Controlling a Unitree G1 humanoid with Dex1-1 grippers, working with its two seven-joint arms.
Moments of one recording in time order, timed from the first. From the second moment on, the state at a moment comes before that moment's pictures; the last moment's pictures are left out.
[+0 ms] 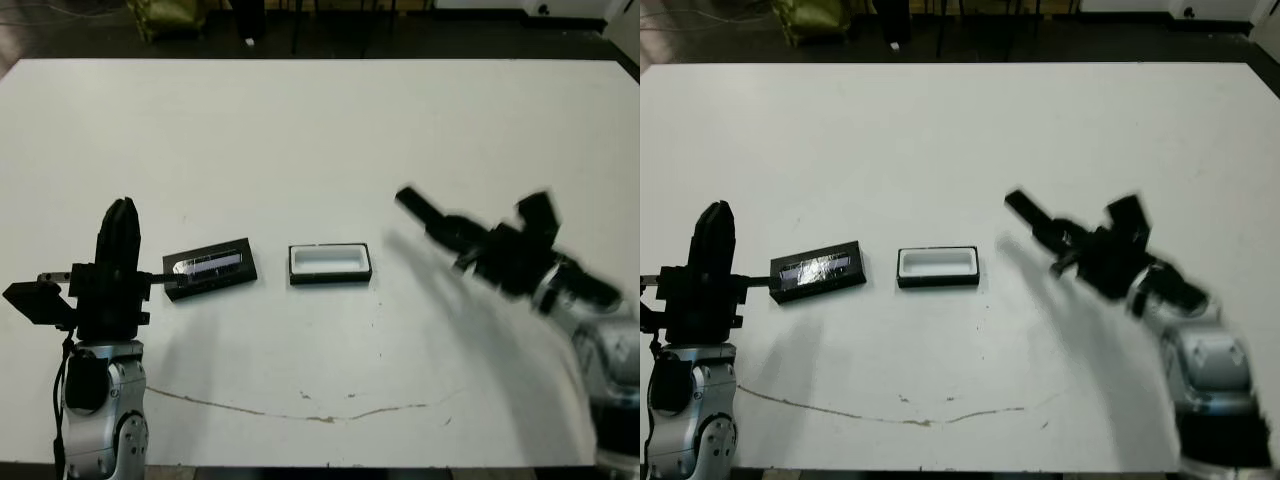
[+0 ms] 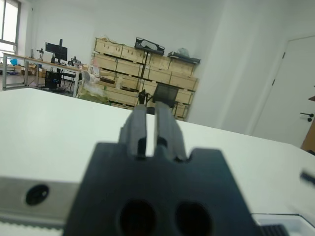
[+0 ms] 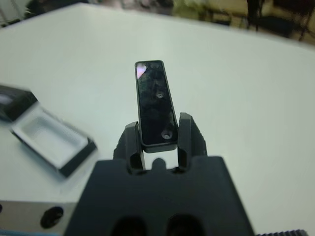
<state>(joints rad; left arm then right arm) 0.09 0.10 0.19 -0.18 -0.37 -0.29 -0.21 -0.40 -0.55 -0.09 -0.04 0.34 0.57 0.68</state>
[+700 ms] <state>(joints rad) 0.09 0.10 0.19 -0.19 -0.37 -0.27 -0.22 -0.82 -0.56 0.21 0.46 0.14 0.23 1.08</state>
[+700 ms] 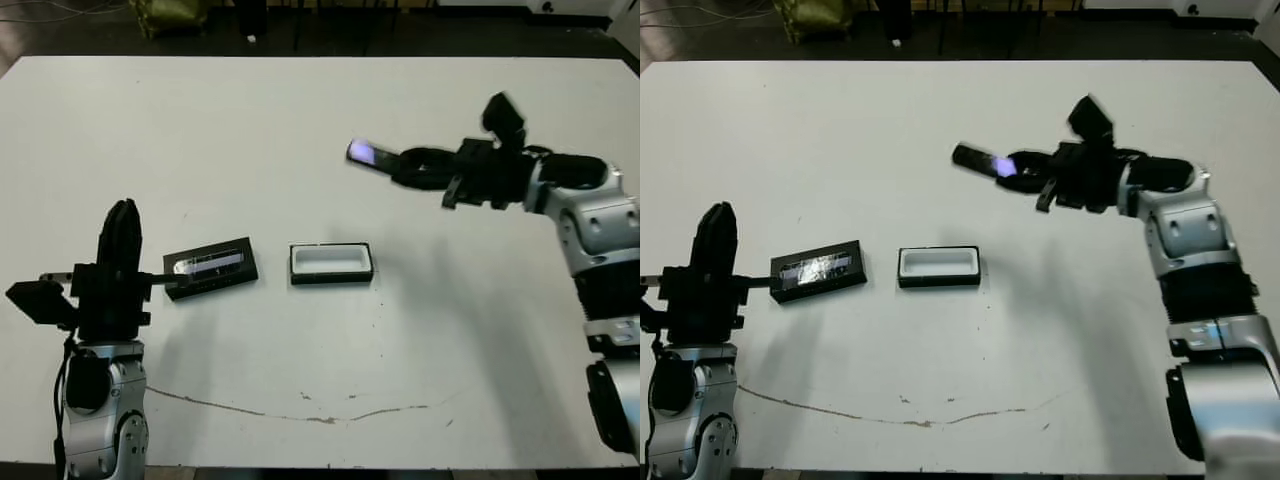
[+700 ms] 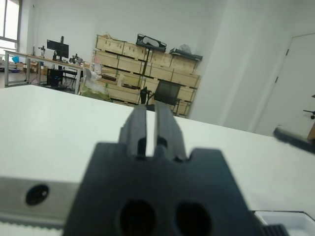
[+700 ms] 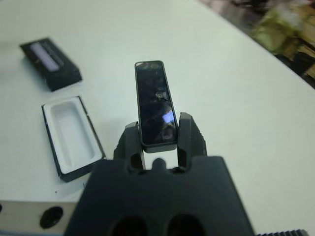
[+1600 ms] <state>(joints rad) 0.10 0.10 0.18 -0.20 -0.36 -0.28 -0.21 -0.65 -0.62 0.27 -0.01 0.12 0.47 1.08</state>
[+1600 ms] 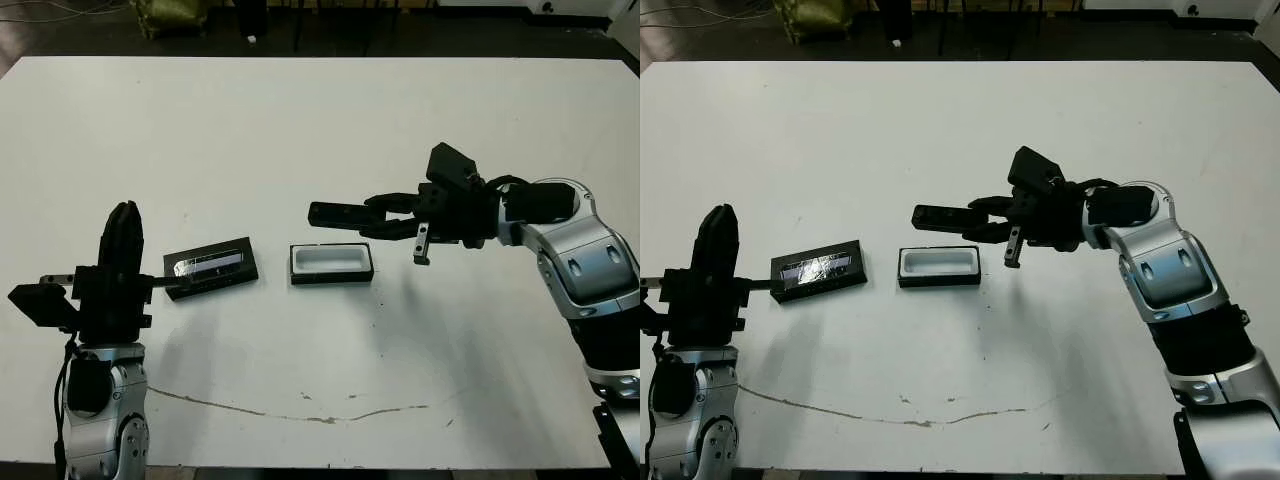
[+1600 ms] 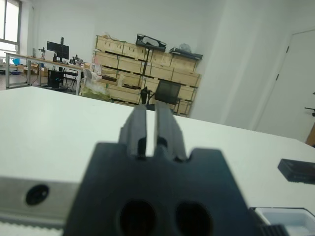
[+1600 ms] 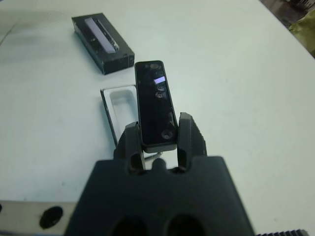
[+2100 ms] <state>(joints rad) 0.11 0.10 0.18 -0.19 -0.37 -0.27 -0.22 -0.72 -0.61 0.36 0.19 0.07 0.39 1.18</state>
